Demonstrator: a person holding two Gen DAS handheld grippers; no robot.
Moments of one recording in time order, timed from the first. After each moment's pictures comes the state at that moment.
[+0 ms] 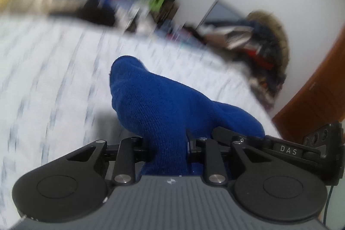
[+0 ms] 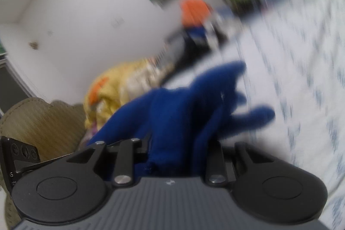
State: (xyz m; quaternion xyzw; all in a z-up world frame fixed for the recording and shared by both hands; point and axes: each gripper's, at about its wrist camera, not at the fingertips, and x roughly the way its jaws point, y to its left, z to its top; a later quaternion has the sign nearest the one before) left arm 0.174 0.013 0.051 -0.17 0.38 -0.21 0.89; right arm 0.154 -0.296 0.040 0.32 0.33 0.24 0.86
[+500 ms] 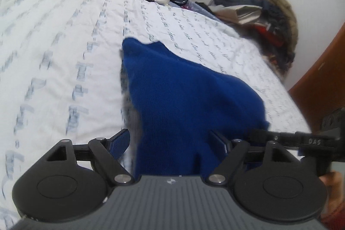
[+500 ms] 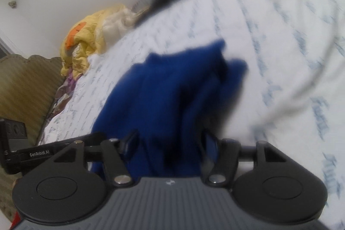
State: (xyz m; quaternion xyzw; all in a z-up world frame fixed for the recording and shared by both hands) left arm 0.094 0.060 -0.012 -0.16 0.40 -0.21 0.88; right arm 0.066 -0.307 -0.009 0.25 0.40 0.23 0.85
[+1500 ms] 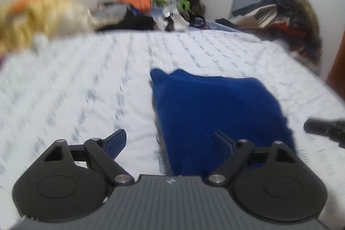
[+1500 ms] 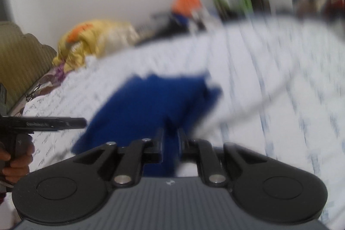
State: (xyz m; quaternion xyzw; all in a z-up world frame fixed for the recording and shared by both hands) left arm 0.039 0.023 0.017 0.02 0.30 -0.09 0.95; right arm -0.032 -0.262 0.039 0.07 0.27 0.17 0.95
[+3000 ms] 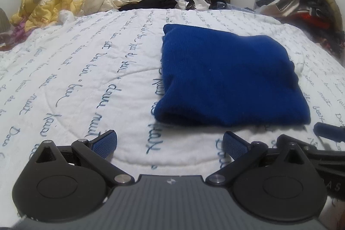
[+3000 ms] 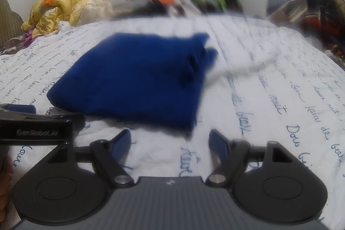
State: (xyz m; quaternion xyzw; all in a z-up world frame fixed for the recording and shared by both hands) left arm -0.035 0.003 -0.041 0.00 0.34 -0.02 0.94; right arm -0.074 -0.200 -0.025 0.00 0.31 0.05 0.95
